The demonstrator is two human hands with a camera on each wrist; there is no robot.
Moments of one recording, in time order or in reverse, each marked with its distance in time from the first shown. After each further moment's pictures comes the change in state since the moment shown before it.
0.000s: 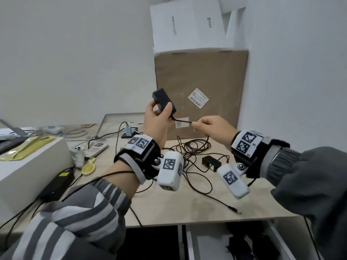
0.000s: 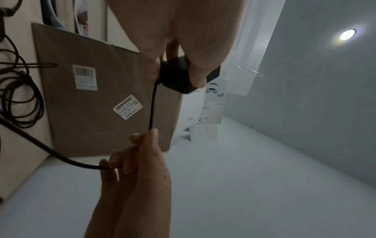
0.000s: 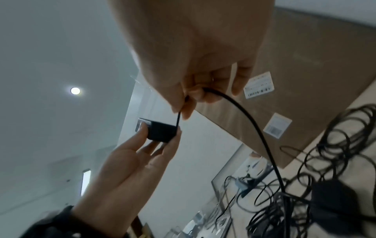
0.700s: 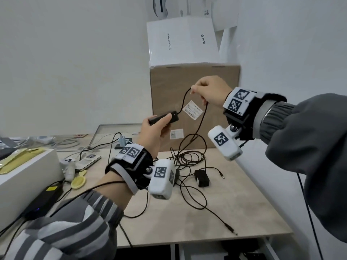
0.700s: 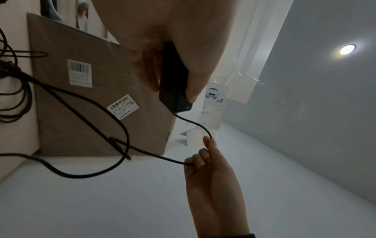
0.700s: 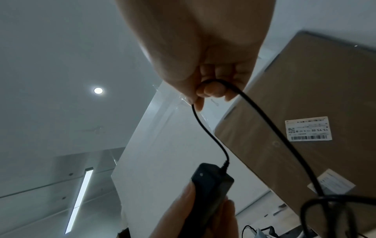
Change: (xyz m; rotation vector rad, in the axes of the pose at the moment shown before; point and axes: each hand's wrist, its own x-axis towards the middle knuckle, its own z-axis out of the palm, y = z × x) left_hand 0.028 -0.006 0.002 -0.062 -0.024 -0.140; right_hand 0.073 -0.071 -0.073 -0.099 0.231 -0.086
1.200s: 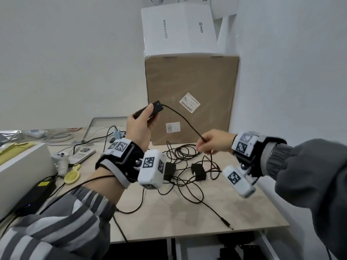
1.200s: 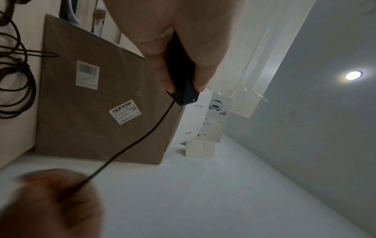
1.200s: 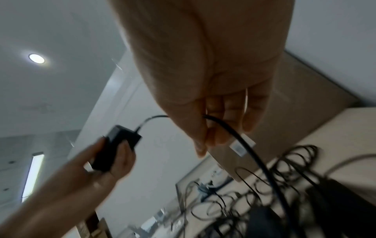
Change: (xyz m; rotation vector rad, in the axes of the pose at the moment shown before) left_hand 0.016 -0.002 -0.019 -0.265 0.074 0.034; right_hand -0.067 0.108 0.045 -0.086 -0.646 0.257
